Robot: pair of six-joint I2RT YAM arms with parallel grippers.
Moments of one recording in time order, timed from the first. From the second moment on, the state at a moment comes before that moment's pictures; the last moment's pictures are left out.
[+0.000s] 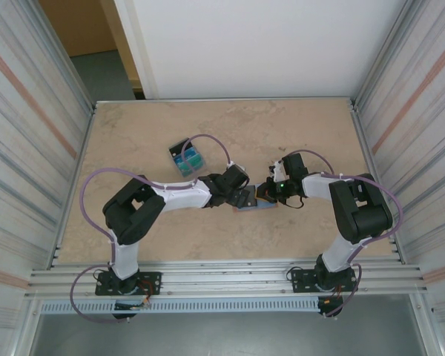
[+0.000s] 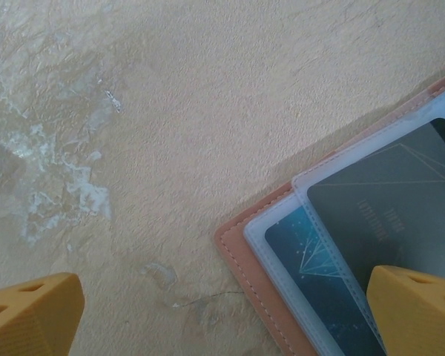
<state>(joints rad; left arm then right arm) -0.91 1.91 1.16 -0.25 -0.34 -0.31 0.29 1.69 0.74 -0.14 -0.65 0.56</state>
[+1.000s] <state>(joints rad) -0.91 1.91 1.16 -0.26 -0.34 -0.31 0.26 1.68 0.73 -0.14 -0.65 0.56</state>
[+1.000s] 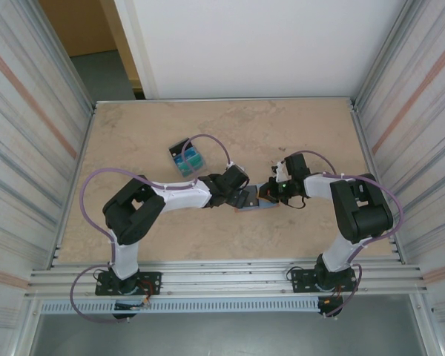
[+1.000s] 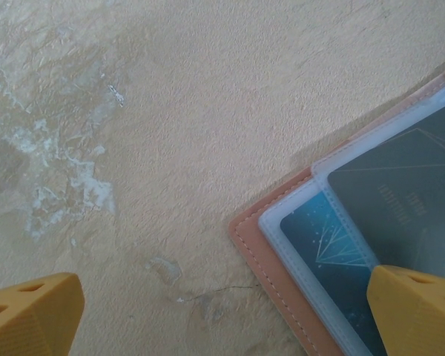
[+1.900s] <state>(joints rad) -0.91 1.91 1.16 -0.26 -0.34 -0.31 0.23 1.67 0.69 -0.09 -0.70 0.57</state>
